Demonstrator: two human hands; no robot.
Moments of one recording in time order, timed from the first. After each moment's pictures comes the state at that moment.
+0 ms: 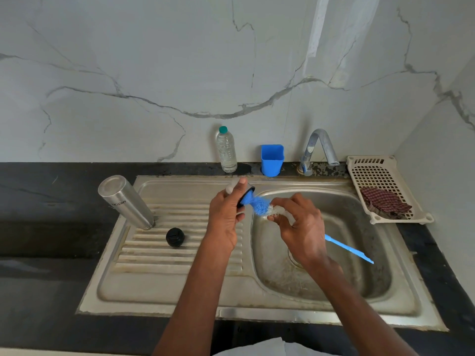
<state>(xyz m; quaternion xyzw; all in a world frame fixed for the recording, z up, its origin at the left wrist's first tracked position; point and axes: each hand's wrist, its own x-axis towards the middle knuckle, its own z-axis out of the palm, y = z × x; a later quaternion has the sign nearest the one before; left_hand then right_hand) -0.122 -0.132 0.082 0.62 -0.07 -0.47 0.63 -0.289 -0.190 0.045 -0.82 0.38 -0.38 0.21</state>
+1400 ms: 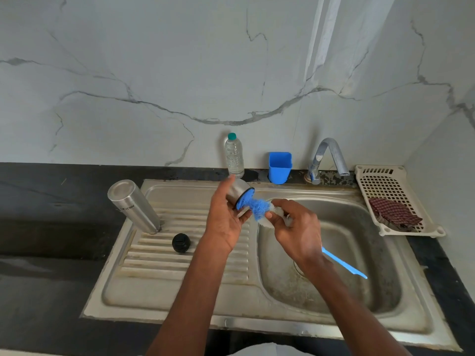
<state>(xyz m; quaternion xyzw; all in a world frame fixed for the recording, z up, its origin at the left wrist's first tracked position) -0.096 -0.135 0.088 0.50 -0.03 -0.50 0.70 -0.257 -0.187 0.062 -0.77 0.43 -0.38 0.28</state>
